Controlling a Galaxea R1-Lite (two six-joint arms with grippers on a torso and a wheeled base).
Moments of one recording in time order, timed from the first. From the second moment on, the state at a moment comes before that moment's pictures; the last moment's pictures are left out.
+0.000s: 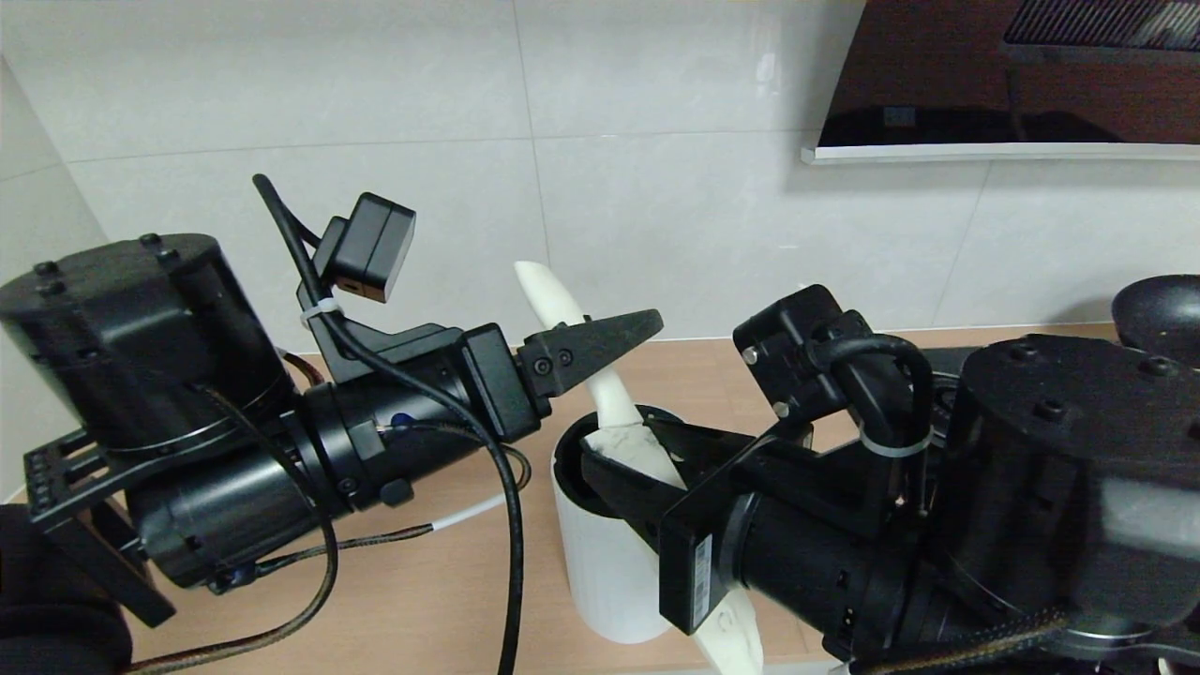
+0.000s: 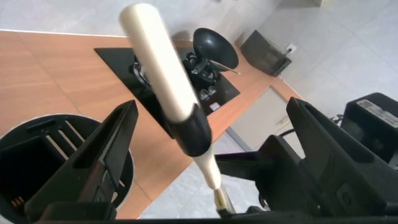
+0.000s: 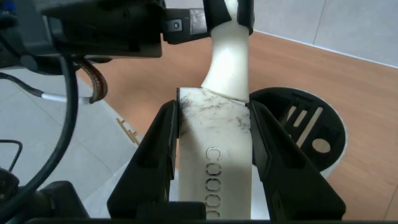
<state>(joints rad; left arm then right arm) -0.66 1.52 -0.71 -0.88 -0.26 -0.63 1.11 1.64 -0.84 -0.75 -0.27 0.15</state>
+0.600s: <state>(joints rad) -0.67 1.53 -0.71 -0.88 -0.25 -0.63 1.13 1.63 -0.83 -0.74 -0.28 0.15</state>
